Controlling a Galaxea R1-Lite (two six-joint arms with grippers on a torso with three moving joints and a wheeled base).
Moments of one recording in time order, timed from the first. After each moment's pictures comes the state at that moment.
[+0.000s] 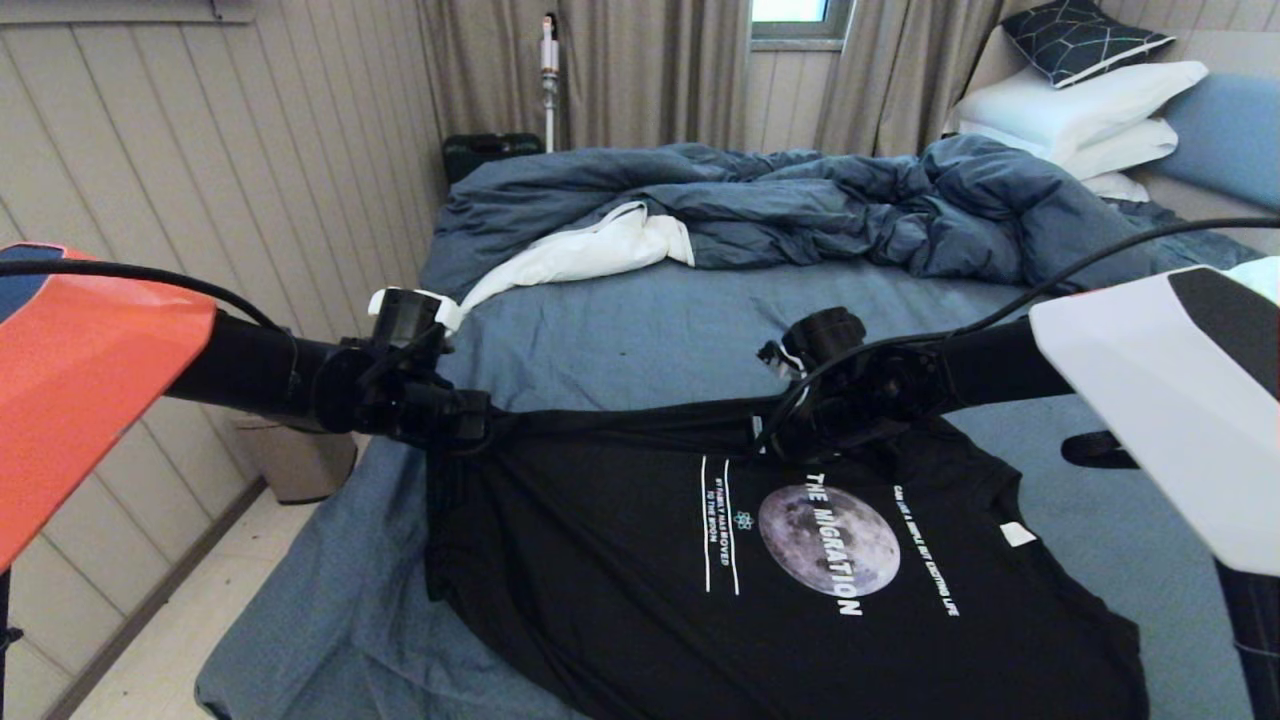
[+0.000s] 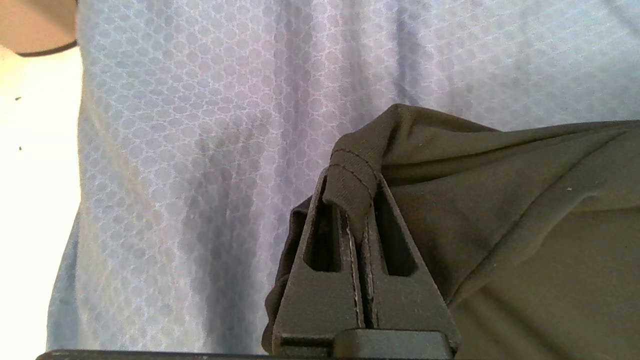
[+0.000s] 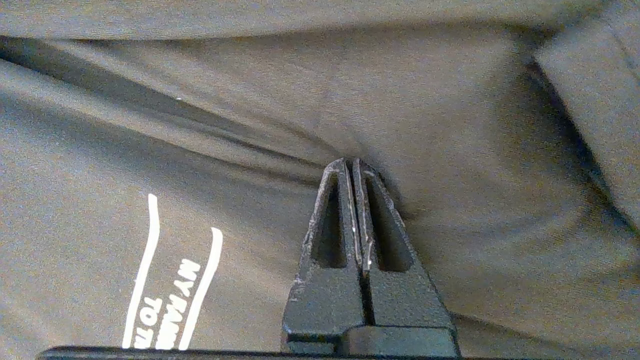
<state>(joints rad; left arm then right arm) -0.31 2.13 -1.38 -0.02 0.16 -0.15 0.30 2.24 -1.61 0.22 0.13 0.23</state>
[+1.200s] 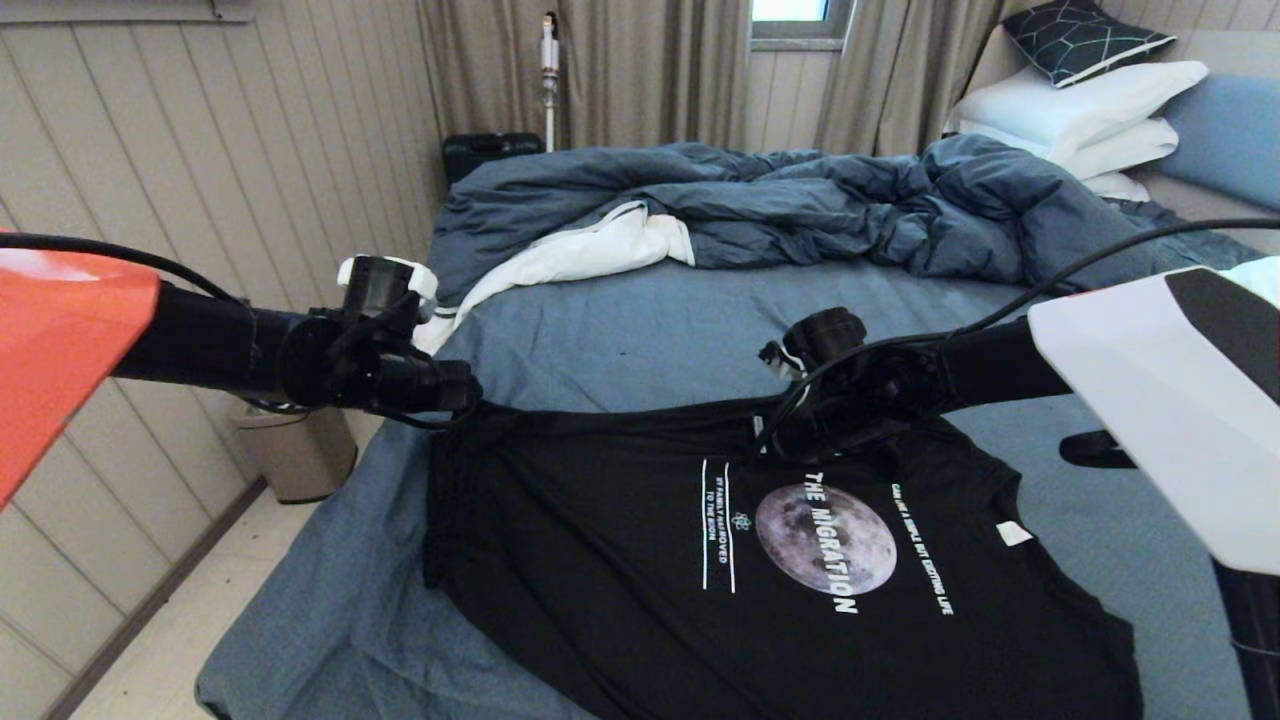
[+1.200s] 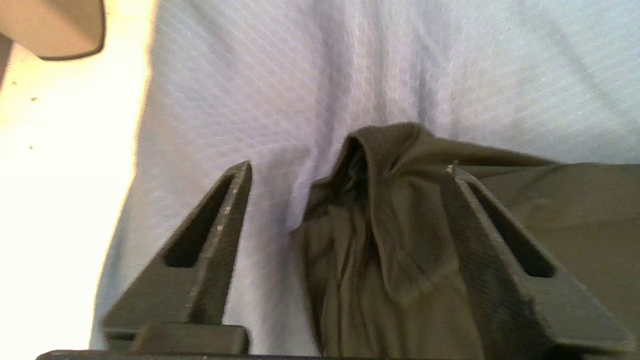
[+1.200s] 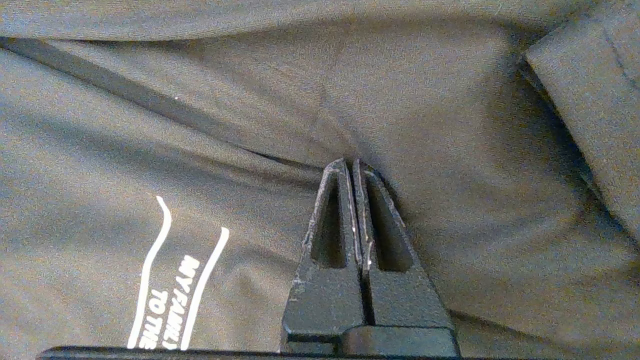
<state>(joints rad) -0.29 2.07 -1.42 0.02 0.16 -0.19 0.30 2.24 -1.61 0.22 0.13 0.23</state>
